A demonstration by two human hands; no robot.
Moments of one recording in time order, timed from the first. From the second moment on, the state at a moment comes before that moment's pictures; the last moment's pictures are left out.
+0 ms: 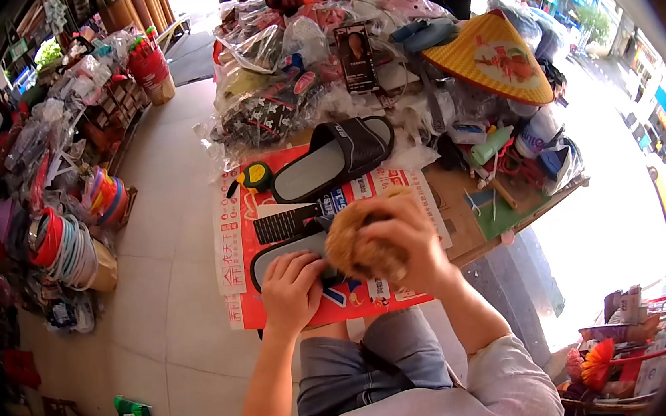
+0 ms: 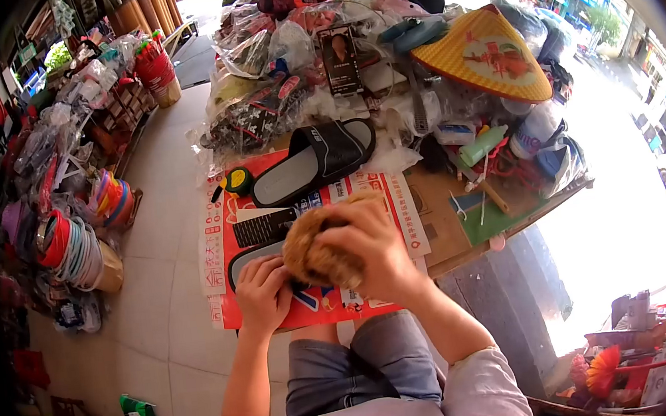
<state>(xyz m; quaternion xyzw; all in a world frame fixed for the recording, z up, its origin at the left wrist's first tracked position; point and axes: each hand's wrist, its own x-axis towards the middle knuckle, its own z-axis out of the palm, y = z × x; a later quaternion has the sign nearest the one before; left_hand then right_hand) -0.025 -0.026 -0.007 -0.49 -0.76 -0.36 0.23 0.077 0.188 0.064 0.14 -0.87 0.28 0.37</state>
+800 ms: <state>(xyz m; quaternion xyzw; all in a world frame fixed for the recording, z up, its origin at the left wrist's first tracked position) -0.025 -0.025 -0.011 -0.48 -0.76 -0.37 0.24 0.077 0.230 0.026 0.00 -0.85 0.36 0.40</state>
